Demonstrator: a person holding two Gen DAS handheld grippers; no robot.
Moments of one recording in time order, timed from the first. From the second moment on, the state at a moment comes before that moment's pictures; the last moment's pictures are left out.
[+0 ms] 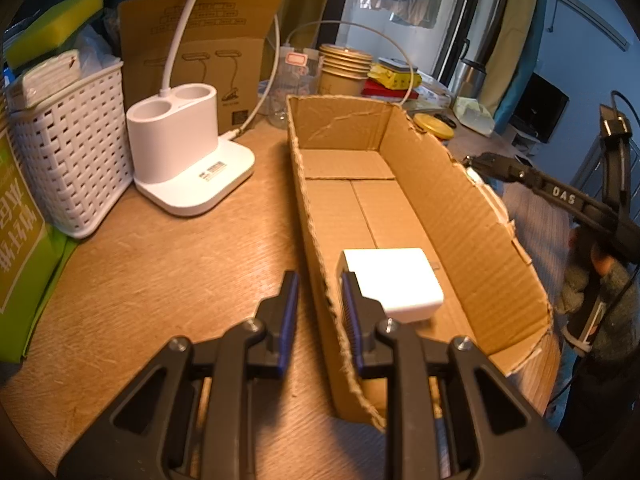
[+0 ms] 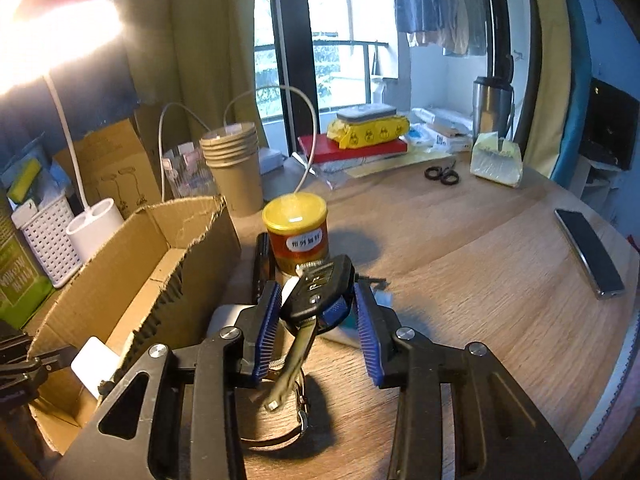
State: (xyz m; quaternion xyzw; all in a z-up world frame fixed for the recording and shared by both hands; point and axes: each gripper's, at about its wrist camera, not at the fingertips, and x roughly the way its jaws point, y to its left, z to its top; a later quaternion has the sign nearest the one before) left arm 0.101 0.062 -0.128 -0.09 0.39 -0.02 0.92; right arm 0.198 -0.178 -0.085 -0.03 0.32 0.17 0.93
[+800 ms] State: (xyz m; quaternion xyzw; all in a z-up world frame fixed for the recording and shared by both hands) left arm 0.101 0.061 -0.129 -0.10 0.39 -0.02 0.92; right arm 0.201 -0.178 -0.051 -0.06 0.27 0.16 0.95
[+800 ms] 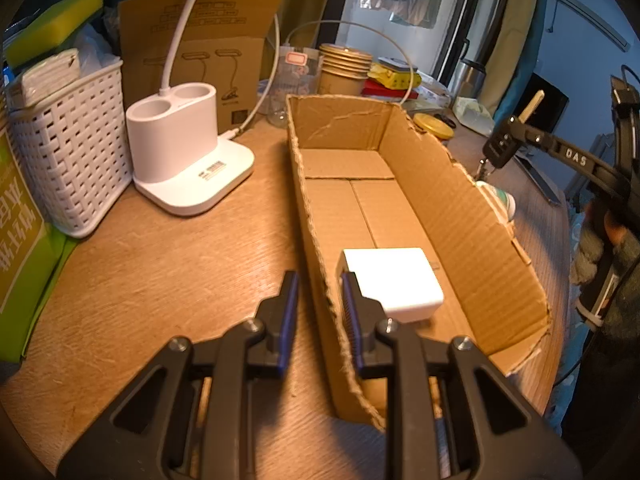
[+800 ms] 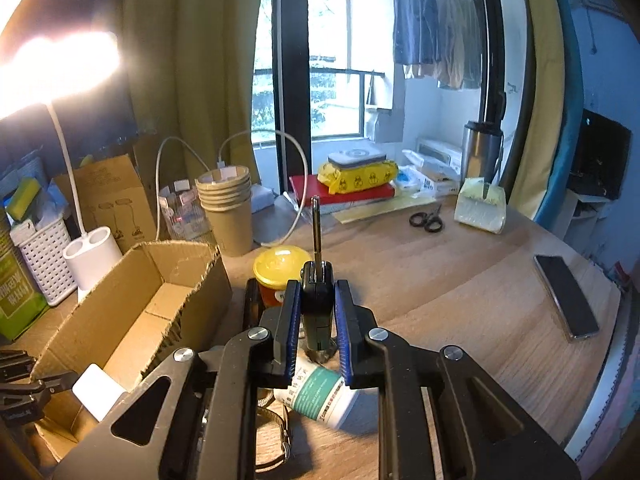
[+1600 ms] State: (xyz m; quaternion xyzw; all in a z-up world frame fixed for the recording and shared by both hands) left arm 0.102 0.062 -0.129 -0.10 0.39 -0.02 0.92; right arm 0.127 -0.144 0.026 -0.07 0.17 0.24 0.95
